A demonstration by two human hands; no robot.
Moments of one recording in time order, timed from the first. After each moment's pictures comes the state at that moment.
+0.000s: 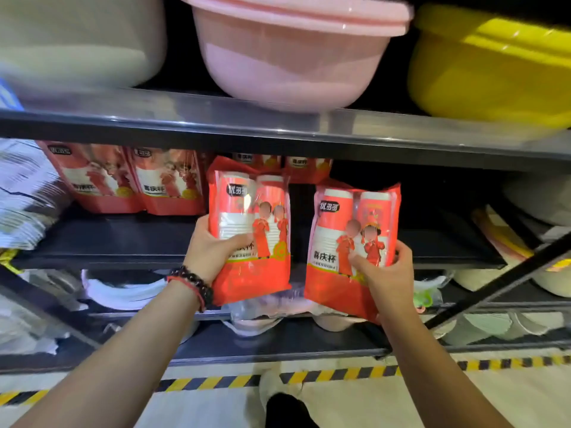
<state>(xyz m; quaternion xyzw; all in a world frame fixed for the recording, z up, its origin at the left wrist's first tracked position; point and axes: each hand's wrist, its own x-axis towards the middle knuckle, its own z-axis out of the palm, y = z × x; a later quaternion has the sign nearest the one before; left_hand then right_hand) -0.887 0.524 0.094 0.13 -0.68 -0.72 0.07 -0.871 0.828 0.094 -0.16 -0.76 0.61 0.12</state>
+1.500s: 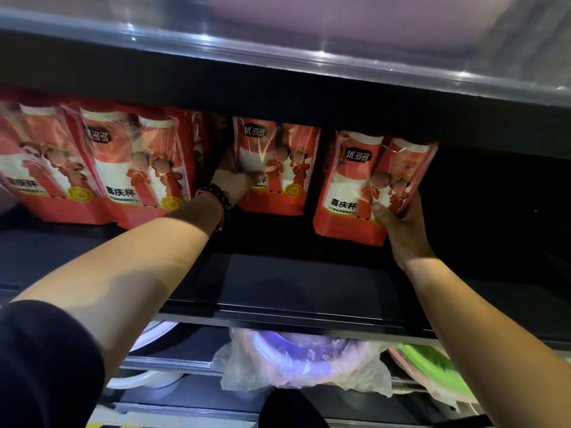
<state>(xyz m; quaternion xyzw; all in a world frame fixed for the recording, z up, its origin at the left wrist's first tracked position) -1.154 0.481 0.029 0.12 -0.75 -0.63 0.16 -1.150 0.815 0.012 0.13 -0.70 0.69 0.11</state>
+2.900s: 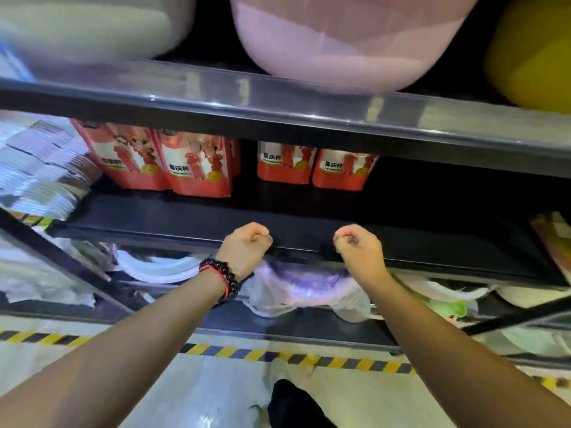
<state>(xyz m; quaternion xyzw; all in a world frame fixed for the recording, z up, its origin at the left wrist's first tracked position) -0.898 0.532 0.071 0.17 -0.84 -0.51 -0.01 -0.958 0.766 0.053 -0.02 -0.85 0.52 -0.02</state>
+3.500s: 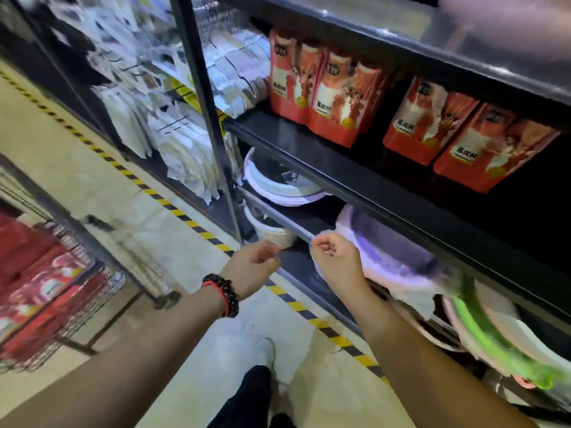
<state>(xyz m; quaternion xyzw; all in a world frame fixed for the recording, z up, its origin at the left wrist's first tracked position) -0.639 0.556 0.054 0.36 -0.79 -0.50 0.02 -0.785 0.681 0.027 0.22 -0.79 0.52 -0.22</state>
